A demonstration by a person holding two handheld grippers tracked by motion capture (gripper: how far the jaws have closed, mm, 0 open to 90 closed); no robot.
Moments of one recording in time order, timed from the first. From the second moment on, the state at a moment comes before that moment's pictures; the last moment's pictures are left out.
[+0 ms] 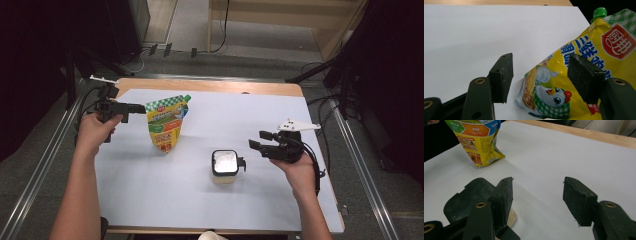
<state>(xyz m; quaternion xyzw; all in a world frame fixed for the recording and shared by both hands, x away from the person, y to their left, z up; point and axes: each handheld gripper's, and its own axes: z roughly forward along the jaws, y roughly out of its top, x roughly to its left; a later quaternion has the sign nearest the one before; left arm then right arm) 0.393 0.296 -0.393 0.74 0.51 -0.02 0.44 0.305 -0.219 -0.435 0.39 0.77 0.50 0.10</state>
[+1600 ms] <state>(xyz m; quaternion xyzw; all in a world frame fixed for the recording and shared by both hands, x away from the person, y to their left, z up) 0.396 0.297 -0.403 0.75 0.51 -0.02 0.43 0.320 -0.240 -0.478 0.45 0.76 0.45 0.11</state>
